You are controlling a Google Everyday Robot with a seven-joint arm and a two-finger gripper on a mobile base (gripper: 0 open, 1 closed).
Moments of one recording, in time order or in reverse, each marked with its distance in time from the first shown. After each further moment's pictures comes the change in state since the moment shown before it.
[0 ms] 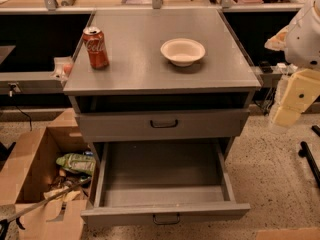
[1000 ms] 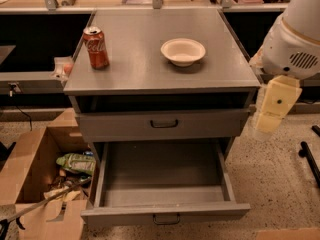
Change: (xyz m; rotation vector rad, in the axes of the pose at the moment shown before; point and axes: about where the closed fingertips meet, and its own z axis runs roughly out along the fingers) arm -0.010 0.015 0.027 -0.146 0.039 0.047
